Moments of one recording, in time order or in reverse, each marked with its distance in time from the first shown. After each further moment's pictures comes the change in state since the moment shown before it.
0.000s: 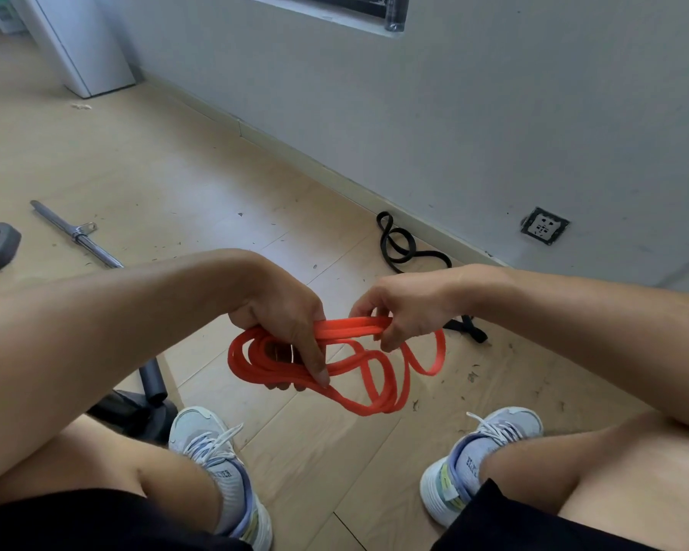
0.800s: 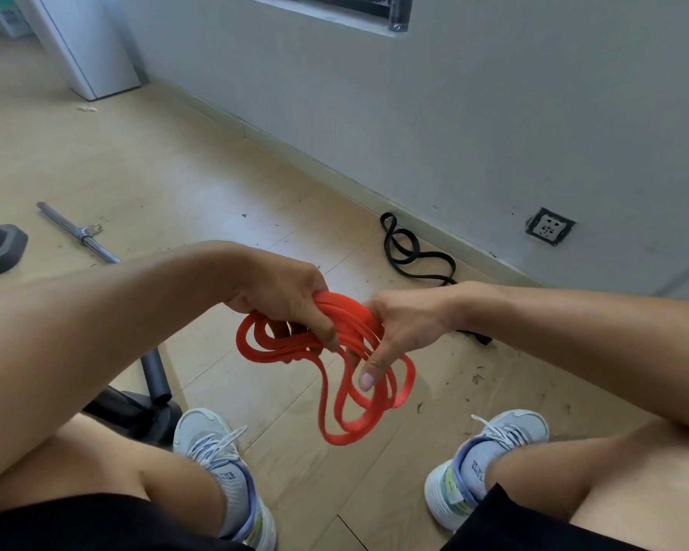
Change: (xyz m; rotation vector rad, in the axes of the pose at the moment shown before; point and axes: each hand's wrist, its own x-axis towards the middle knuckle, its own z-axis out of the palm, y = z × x) left_hand -0.010 -0.006 -0.009 -0.107 0.250 0.163; right_hand 0.006 -0.006 0.014 0.178 0.009 -0.063
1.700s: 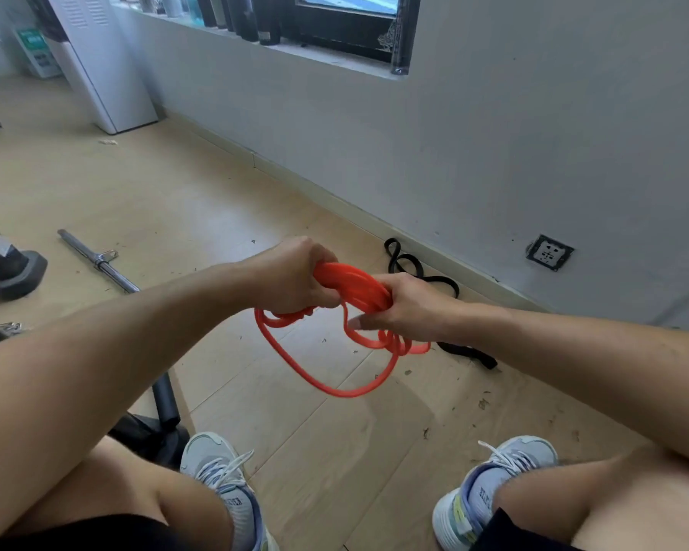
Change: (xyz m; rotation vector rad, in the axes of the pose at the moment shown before) left_hand -0.011 0.005 -0.015 0.217 0.634 0.224; right_hand -0.003 -0.007 -0.011 0.197 0.509 0.057
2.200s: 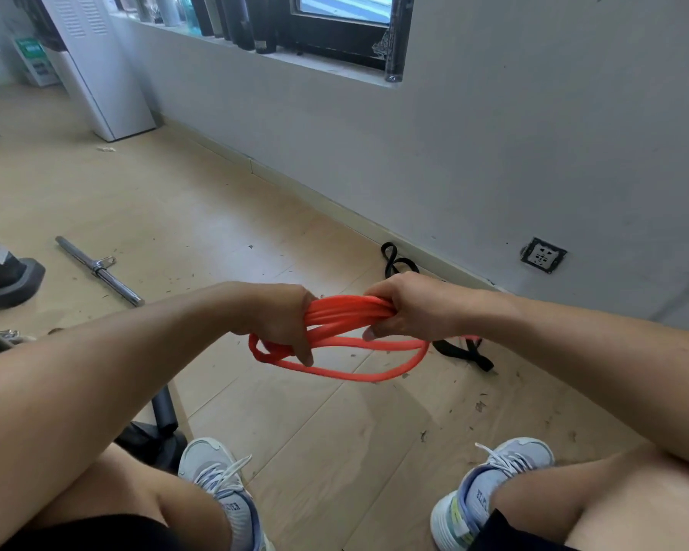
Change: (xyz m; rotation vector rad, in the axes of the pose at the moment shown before) left_hand 0.007 -0.019 0.021 0.196 -0.359 -0.216; right_hand -0.008 -0.004 -0.024 -0.351 -0.073 -0.092
